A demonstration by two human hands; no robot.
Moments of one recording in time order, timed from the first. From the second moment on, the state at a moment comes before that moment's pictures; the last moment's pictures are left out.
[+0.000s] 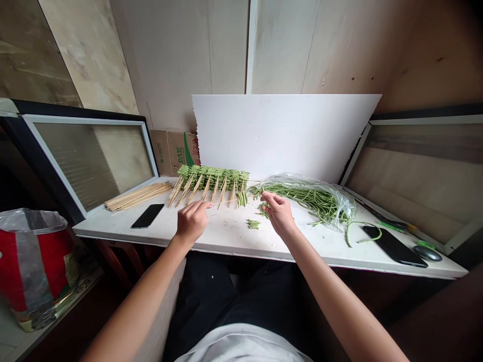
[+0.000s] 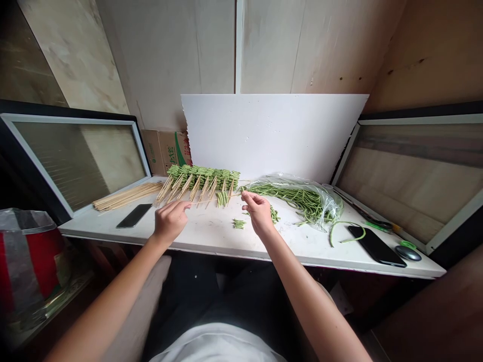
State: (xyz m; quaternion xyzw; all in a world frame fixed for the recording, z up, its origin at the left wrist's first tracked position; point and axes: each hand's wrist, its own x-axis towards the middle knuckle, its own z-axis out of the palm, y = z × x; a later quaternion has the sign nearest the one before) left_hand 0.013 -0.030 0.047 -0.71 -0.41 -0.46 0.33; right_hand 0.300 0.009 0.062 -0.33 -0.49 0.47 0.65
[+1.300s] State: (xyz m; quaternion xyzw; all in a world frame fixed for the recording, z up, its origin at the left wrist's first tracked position) left_hand 0.009 -0.010 0.022 -0.78 -0.45 -0.43 0.05; right_hand 0.293 -0.001 0.060 -0.31 -0.57 0.35 0.67
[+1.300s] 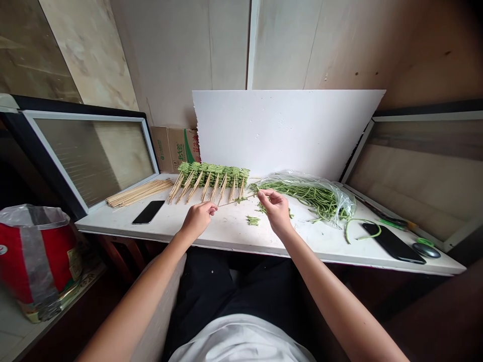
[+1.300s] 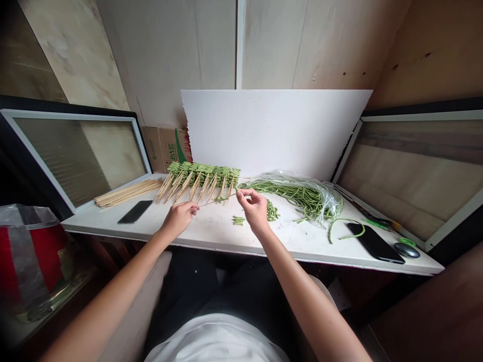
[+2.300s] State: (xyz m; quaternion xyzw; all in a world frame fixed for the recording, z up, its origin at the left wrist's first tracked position) left_hand 0.007 -0.007 0.026 -0.74 -0.52 -0.43 0.03; right_hand 0.335 0.046 0.016 -0.42 -0.84 0.15 0.30
